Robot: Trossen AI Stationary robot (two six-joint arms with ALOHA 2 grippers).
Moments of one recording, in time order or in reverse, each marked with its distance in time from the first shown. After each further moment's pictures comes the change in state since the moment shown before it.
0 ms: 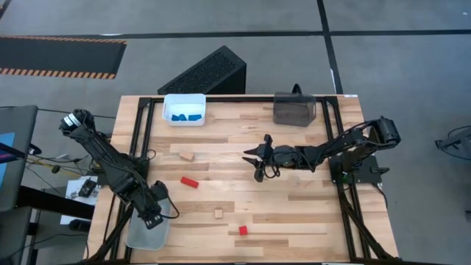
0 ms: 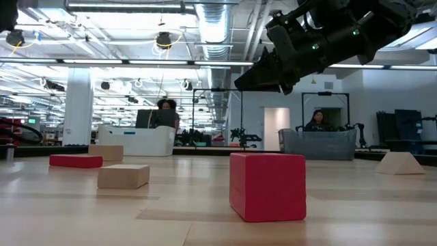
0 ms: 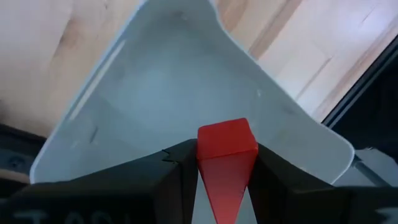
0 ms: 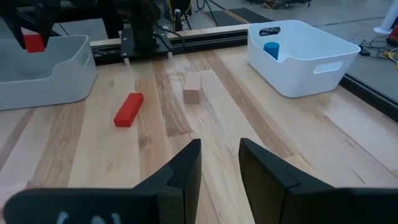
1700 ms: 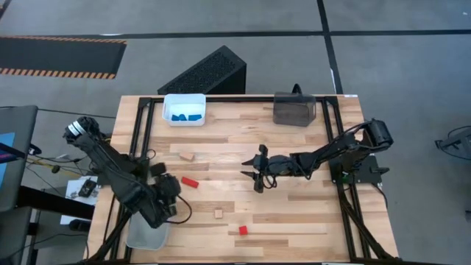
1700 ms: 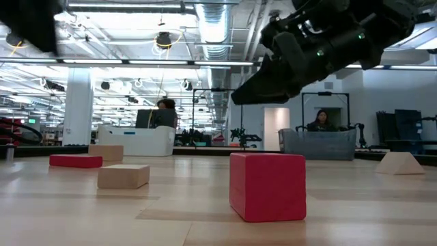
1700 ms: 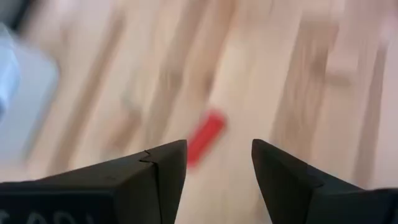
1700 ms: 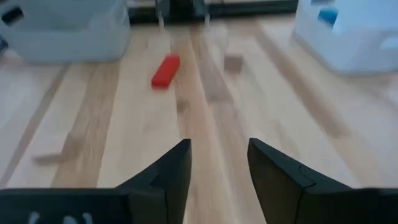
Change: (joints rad) left arm 0.027 0.180 0.228 -0.204 -0.762 0.408; right arm 0.079 0.096 0.038 -0.047 -0.051 0.004
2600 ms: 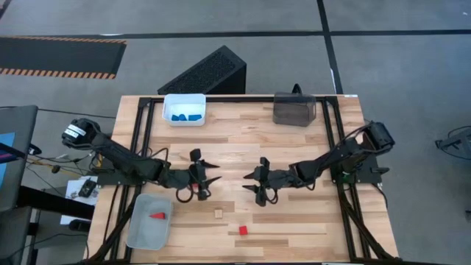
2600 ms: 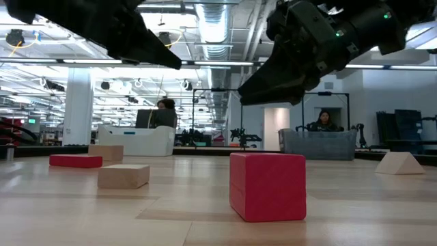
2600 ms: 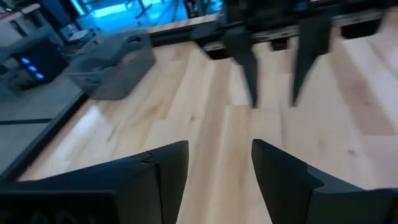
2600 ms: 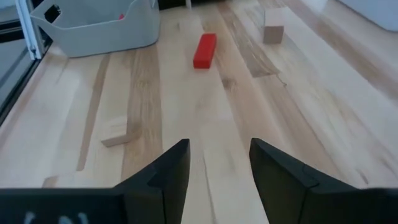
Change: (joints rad) left arm 0.410 -0.005 -0.462 1.467 -0.002 0.991; right arm 0.145 0.001 0.056 -0.139 0.051 0.204
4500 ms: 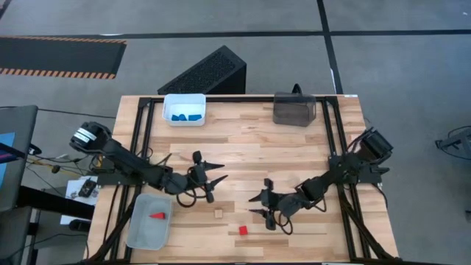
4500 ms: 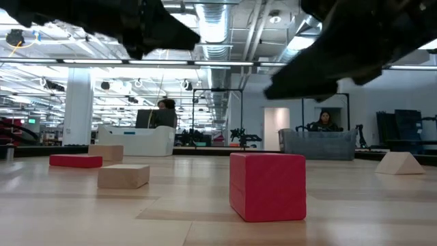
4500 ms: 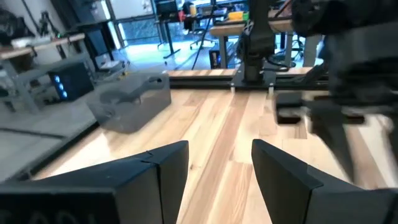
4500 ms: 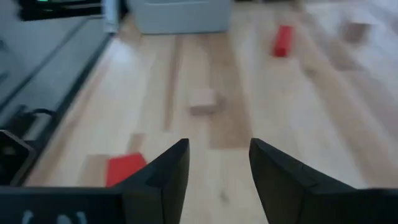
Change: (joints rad) left arm -0.053 0.155 0.000 0.409 -0.165 0.001; right arm 0.246 0.093 0.005 0.108 0.097 -0.005
